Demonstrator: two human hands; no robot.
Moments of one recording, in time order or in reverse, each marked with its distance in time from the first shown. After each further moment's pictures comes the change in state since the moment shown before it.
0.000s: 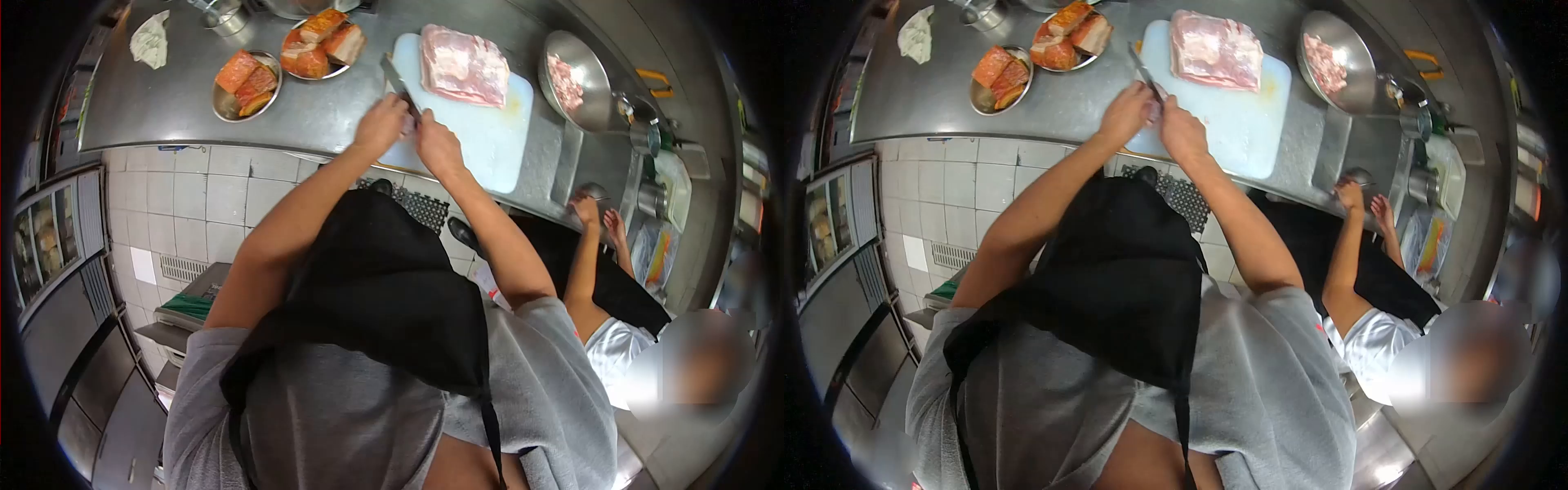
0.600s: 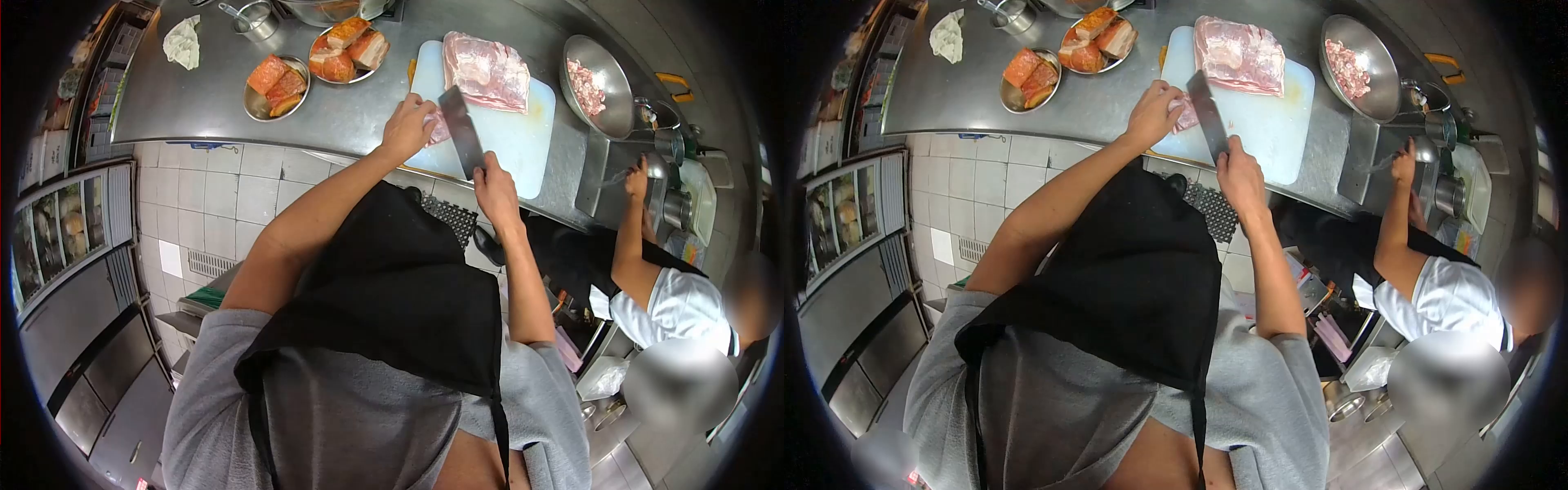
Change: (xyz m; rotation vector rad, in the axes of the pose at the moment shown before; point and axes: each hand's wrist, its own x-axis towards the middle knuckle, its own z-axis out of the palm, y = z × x) left_hand -0.022 0.024 -0.035 -0.011 -0.049 -0.091; right_hand -0.112 0.024 -0.020 0.188 0.082 0.115
